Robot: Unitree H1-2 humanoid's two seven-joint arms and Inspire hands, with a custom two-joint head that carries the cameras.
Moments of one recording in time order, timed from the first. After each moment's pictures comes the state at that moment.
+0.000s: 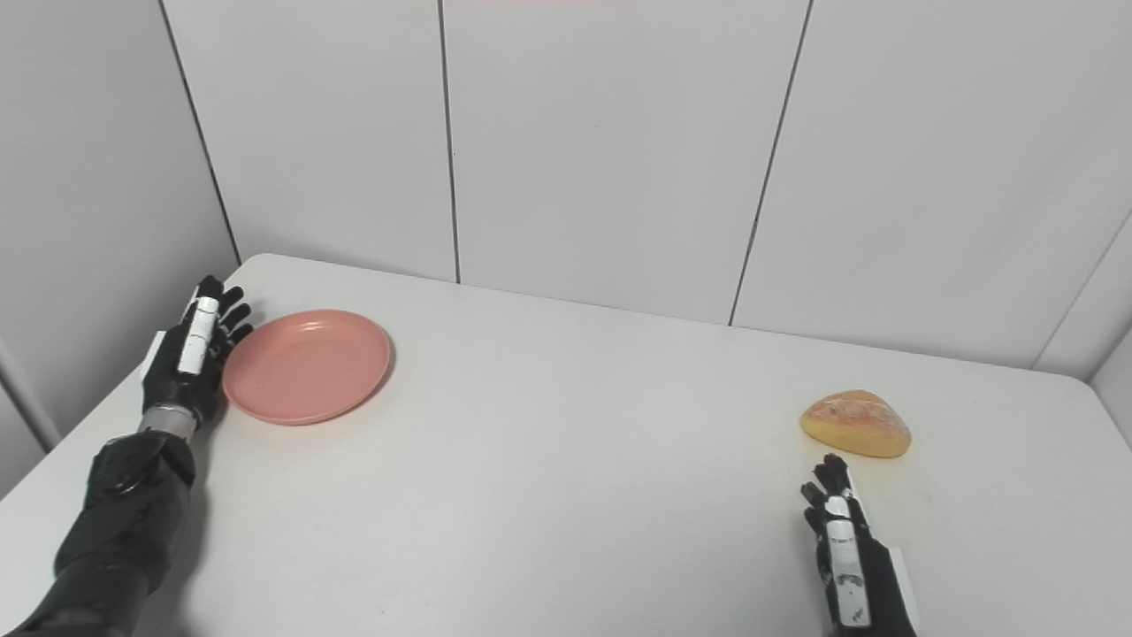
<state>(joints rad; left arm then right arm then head) -0.56 0.44 0.35 0.93 -0.34 -0.29 -0.17 -0.06 -0.07 -0.04 -0.02 0.14 0.03 0.08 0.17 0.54</state>
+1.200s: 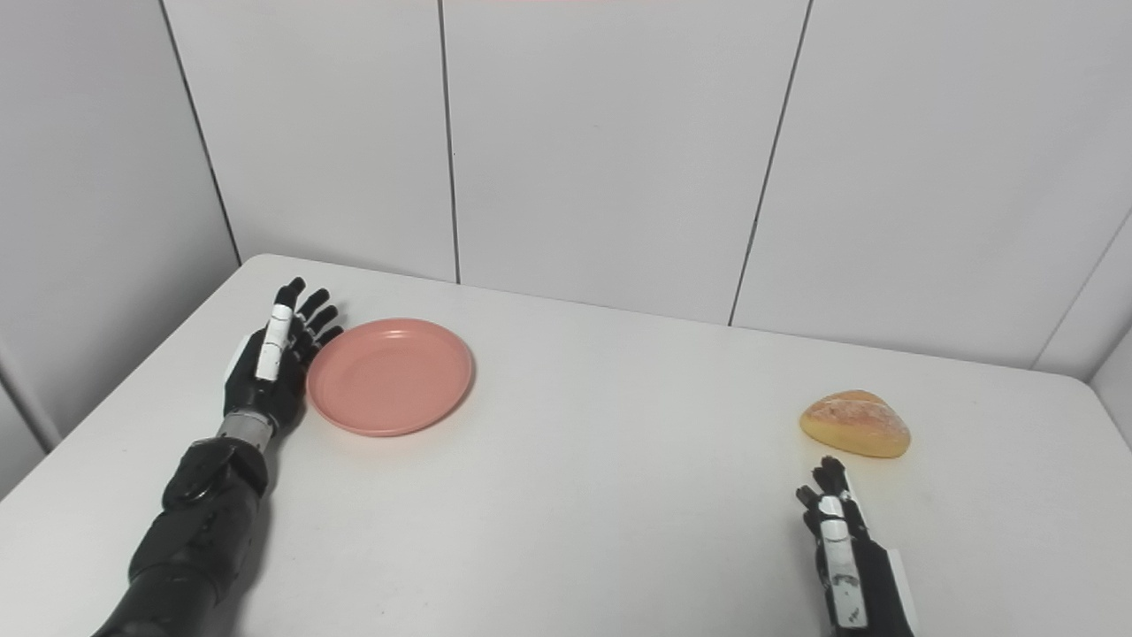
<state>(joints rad) -0.55 0.30 0.30 0.84 -0.39 -0.28 -0.26 -0.05 -0.06 -0.03 -0.05 0.12 0.08 0.06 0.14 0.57</state>
